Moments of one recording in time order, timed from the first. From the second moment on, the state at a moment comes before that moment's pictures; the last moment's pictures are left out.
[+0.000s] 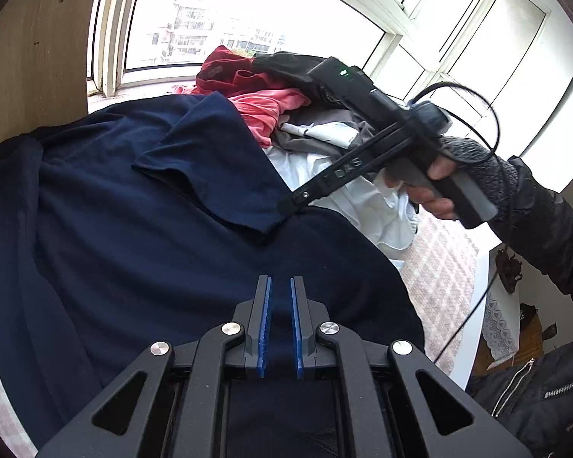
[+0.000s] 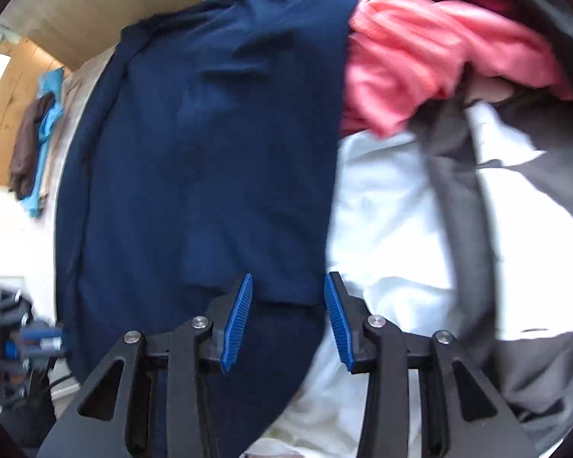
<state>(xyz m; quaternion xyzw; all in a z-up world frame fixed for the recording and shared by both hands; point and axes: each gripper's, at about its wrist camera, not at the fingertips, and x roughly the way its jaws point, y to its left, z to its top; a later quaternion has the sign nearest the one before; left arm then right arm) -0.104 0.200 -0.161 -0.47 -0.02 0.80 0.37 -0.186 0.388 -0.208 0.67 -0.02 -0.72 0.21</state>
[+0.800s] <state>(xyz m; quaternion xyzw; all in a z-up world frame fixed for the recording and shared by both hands) 0.174 0.318 -0.201 -0.55 -0.01 0.74 0.38 0.147 0.512 -0.165 0.64 -0.13 -0.70 0.30</state>
